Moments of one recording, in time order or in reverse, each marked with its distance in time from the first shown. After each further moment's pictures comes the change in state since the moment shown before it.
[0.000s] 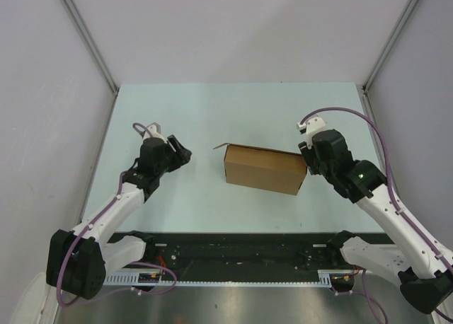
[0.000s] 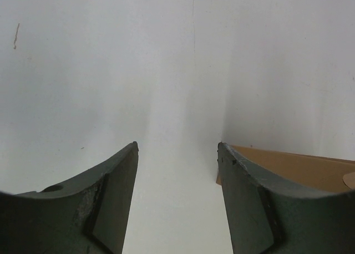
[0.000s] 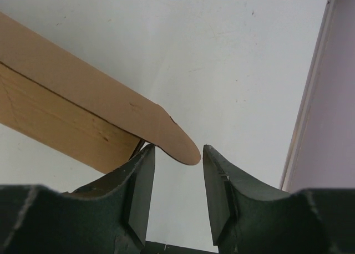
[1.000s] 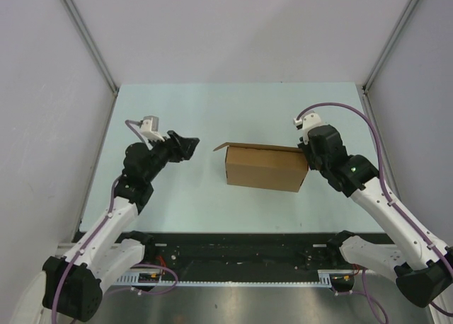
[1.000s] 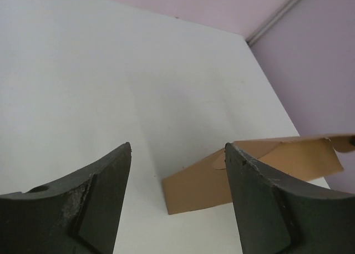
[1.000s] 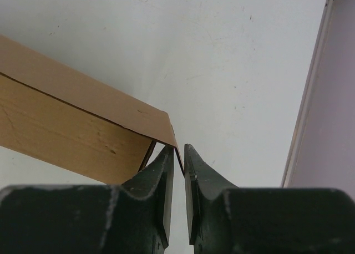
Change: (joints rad) left arm 0.013 -0.189 -0.058 0.298 0.240 0.128; right arm -0.022 0.070 -0.002 0.068 0.003 -0.013
